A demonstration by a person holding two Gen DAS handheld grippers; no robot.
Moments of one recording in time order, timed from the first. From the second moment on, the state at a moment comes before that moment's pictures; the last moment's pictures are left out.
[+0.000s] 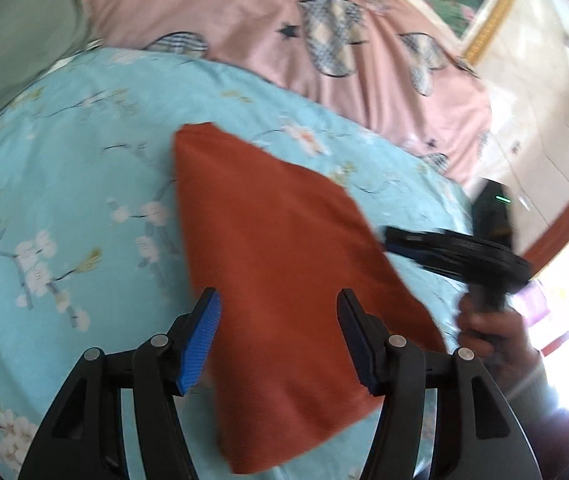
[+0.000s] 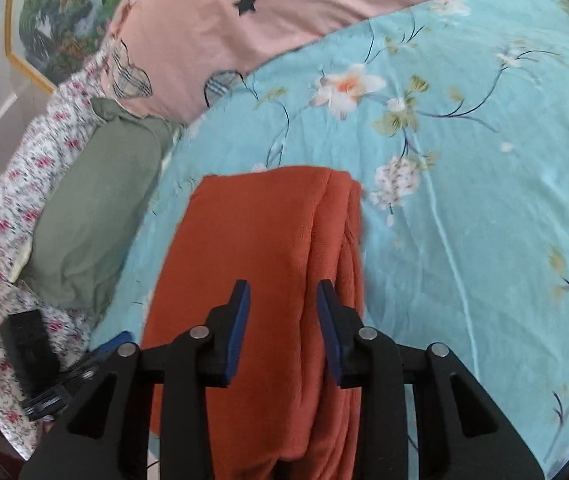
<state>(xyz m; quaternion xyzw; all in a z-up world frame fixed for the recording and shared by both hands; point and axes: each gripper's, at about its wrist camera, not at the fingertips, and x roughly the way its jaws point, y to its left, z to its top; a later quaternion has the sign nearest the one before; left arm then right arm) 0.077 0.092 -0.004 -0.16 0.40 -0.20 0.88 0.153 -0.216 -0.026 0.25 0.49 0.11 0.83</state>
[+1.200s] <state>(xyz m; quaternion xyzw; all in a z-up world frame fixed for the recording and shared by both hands) 0.068 0.058 -0.031 -0.13 0.43 -0.25 0.86 0.137 -0.208 0.003 0.25 0.45 0.08 0.86</state>
